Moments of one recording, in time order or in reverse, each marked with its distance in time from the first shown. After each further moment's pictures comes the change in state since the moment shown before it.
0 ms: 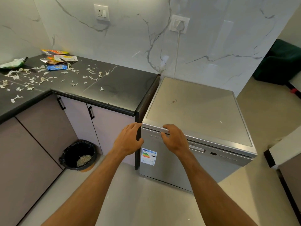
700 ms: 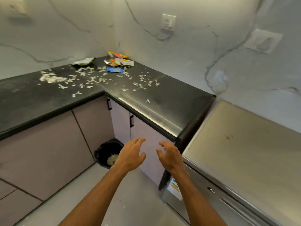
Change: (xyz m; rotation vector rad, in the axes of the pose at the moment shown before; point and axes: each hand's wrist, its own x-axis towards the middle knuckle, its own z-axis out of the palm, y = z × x) left_hand 0.034 -0.117 -0.033 0.084 0.102 -0.306; right_hand 0.114 -0.076 0.129 0.098 -0.265 -0.244
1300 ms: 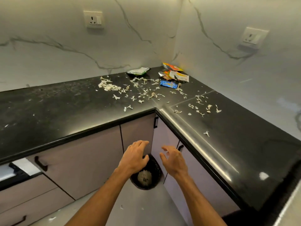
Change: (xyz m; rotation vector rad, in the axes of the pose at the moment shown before) left_hand 0.071 -0.206 -0.098 0.030 0.173 -0.282; right_hand 0.191 -0.140 0.150 0.025 -0.240 -0.244
